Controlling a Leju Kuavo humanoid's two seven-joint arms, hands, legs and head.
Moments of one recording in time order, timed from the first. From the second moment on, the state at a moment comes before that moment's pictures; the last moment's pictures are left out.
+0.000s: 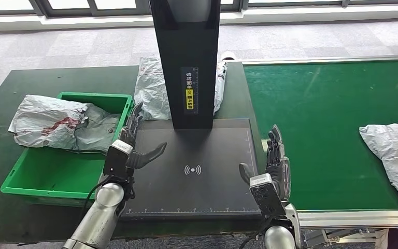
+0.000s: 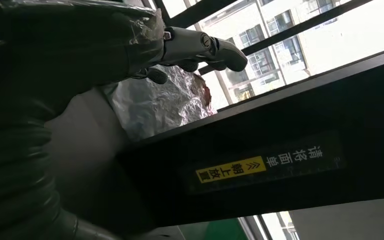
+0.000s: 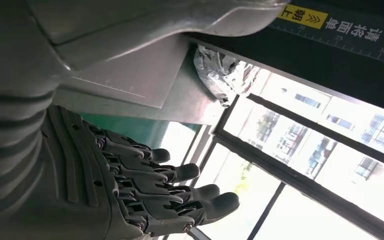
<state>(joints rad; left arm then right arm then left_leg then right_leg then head) -0.28 -0.10 -0.24 -1.19 -0.16 0.18 -0.39 0.02 0.15 0.21 -1.49 0.47 -0.34 -0.34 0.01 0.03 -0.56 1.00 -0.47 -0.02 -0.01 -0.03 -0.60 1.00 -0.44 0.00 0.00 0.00</state>
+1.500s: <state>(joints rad) -0.30 -0.18 -0.33 -0.96 -0.19 0.39 -0.37 -0.19 -0.04 -0.21 -0.91 1.40 -0.70 0.22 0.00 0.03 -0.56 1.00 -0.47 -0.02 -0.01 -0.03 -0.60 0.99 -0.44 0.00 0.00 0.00</state>
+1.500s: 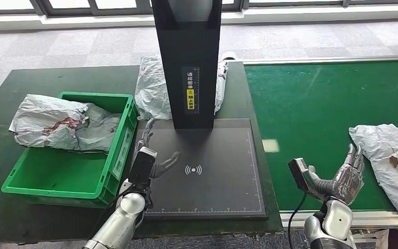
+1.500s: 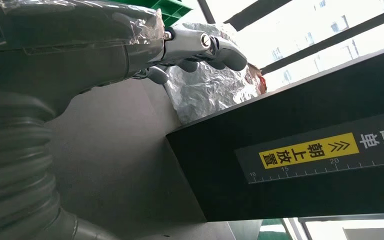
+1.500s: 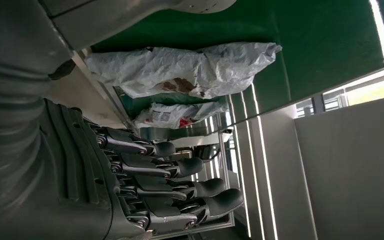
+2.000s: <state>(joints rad) -0.32 -0.19 -0.31 -0.94 -0.21 0.38 -0.38 -0.18 -0.07 -0.34 -0.82 1.52 -0.69 0.27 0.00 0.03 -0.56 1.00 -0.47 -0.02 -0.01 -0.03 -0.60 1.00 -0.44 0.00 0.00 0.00</state>
